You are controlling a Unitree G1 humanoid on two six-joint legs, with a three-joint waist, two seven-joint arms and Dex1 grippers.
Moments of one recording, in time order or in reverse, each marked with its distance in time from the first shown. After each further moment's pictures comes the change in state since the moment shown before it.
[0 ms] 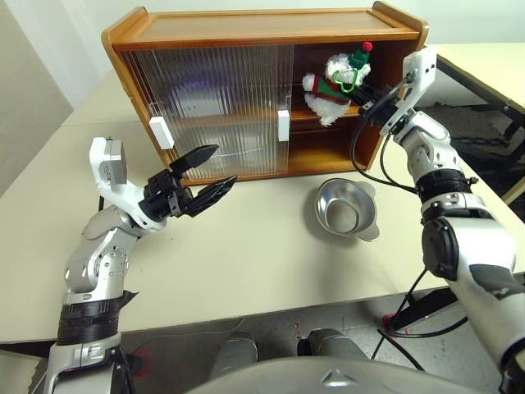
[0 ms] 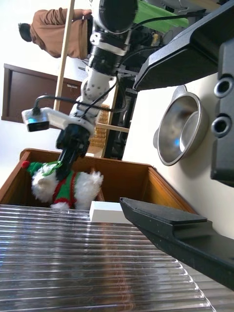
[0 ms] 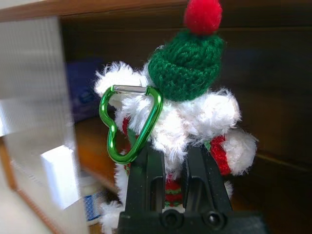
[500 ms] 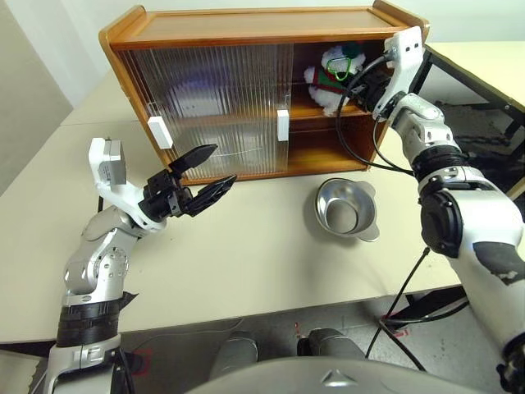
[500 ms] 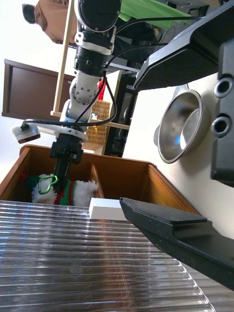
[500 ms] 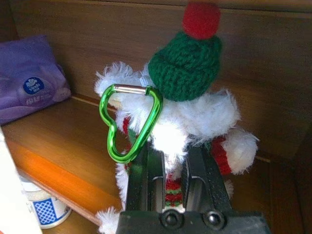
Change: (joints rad) left arm 0.006 -0.001 0.001 -0.011 -0.001 0.000 0.016; right arm -0.139 0.013 0.009 0.164 -0.146 0.005 -0.177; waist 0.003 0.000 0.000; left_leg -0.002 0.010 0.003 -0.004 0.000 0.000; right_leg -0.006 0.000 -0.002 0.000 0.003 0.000
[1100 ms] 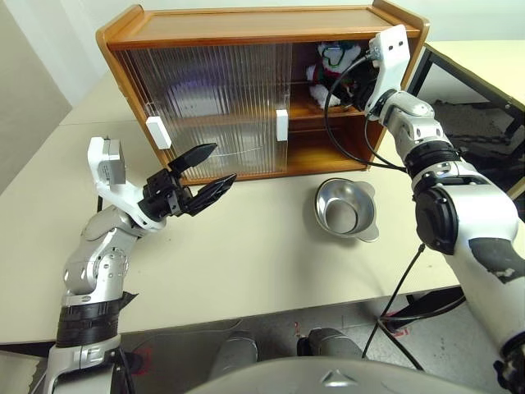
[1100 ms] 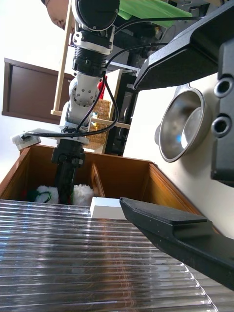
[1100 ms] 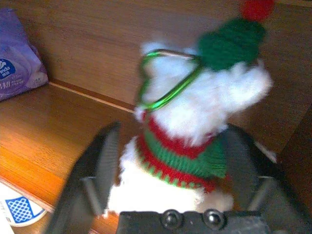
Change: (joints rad) left arm 0.000 0.000 0.001 -0.007 -0.001 0.000 0.007; right arm -0.027 0.024 0.018 0.036 -0.078 -0.014 -0.093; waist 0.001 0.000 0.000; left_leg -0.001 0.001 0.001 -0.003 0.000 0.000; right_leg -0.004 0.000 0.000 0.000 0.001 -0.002
